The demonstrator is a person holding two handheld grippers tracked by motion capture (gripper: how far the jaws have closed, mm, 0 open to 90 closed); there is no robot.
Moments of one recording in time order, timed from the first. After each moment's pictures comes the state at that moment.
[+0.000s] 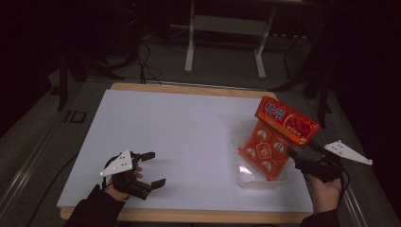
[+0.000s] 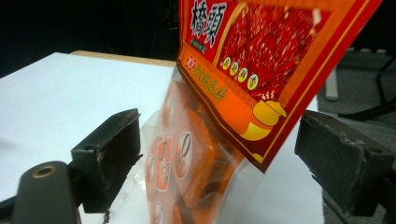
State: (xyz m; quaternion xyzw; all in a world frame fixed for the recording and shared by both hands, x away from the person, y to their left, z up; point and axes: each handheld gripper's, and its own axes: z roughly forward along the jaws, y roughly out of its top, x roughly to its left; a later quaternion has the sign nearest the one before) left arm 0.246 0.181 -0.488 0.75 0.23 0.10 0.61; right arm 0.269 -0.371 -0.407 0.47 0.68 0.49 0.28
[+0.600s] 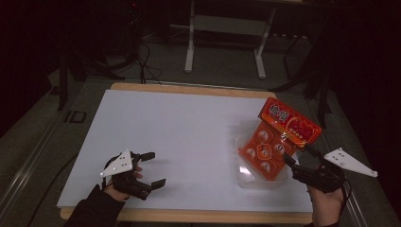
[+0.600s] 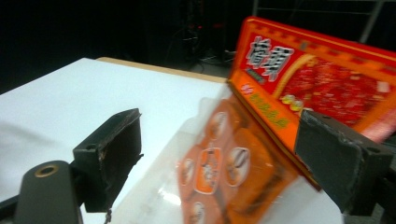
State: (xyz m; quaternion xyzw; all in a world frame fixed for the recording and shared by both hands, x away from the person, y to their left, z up) left arm 0.246 0.181 -0.488 0.75 0.23 0.11 0.61; right arm 0.235 -0.345 -0.388 0.43 0.69 0.50 0.29
